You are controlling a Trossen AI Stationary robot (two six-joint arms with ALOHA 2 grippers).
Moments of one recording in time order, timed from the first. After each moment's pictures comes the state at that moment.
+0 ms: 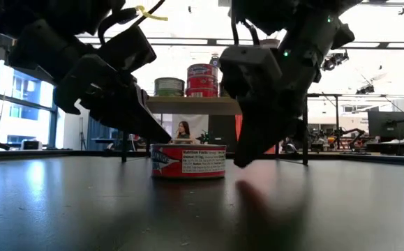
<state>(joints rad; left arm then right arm) -0.34 1.70 0.64 0.41 -0.33 -0.15 0.26 1.87 1.07 -0.21 0.07 0.91</state>
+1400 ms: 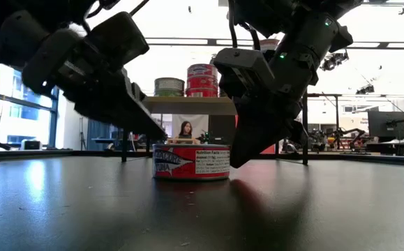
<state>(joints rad) -0.40 1.71 0.64 0.46 -0.31 -0.23 0.26 1.89 1.07 -0.18 0.10 0.93</state>
